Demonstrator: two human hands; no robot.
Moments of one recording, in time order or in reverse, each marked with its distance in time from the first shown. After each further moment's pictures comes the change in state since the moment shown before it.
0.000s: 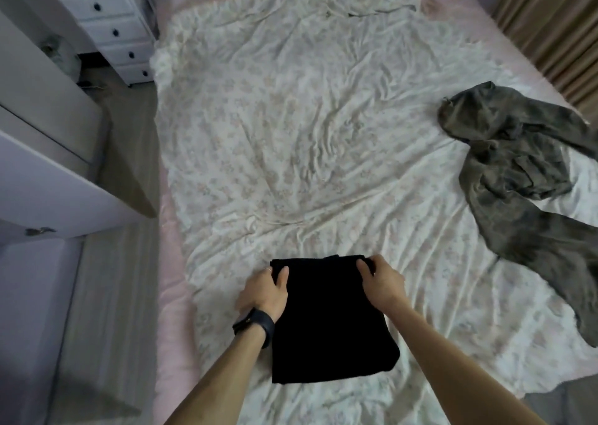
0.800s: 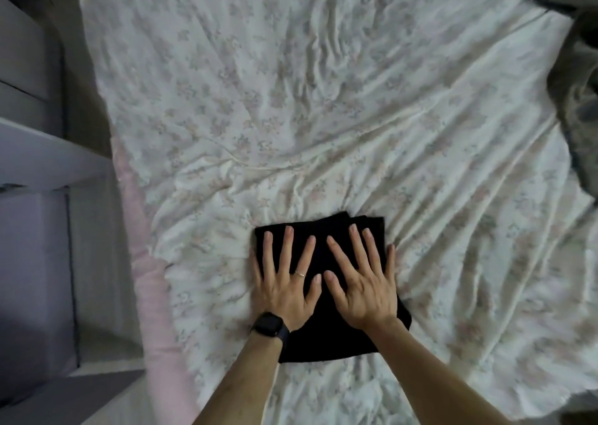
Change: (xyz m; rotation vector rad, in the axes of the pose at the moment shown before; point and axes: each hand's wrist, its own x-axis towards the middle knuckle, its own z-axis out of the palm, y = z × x) left_hand 0.036 -0.063 0.142 0.493 0.330 0.594; right_hand 0.014 0.076 0.145 -0.430 0.180 -0.508
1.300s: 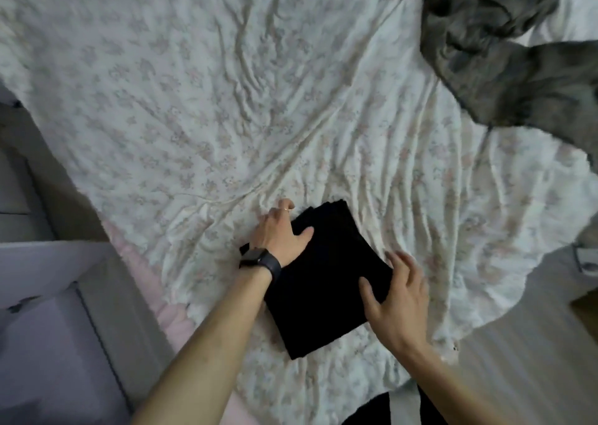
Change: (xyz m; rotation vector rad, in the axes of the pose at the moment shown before) left_hand 0.121 0.024 -0.110 -0.210 -0.577 -0.045; right_hand -0.088 -0.045 -0.106 0.449 0.109 0.761
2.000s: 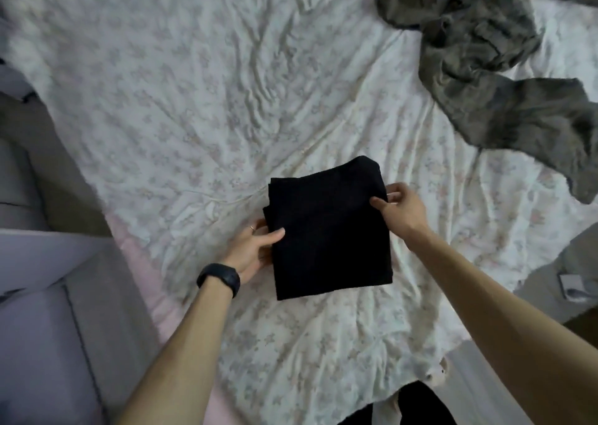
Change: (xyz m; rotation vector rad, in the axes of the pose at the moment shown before) left_hand -0.031 -0.039 -0.017 -1.362 -0.282 -0.287; right_hand 0.143 -0.035 -0.056 0.431 -0.103 0.247
